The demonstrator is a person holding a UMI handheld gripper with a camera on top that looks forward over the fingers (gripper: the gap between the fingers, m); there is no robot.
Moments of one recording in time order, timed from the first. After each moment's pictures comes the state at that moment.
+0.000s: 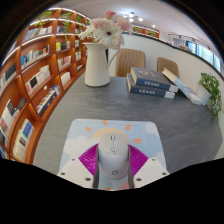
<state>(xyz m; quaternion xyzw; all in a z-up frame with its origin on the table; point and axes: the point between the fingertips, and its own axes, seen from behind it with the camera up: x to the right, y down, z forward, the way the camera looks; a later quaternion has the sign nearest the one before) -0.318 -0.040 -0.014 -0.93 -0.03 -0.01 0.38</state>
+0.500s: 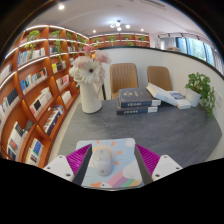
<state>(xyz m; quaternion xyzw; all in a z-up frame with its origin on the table) -0.271 -0.060 0.116 -0.90 0.02 0.04 0.43</state>
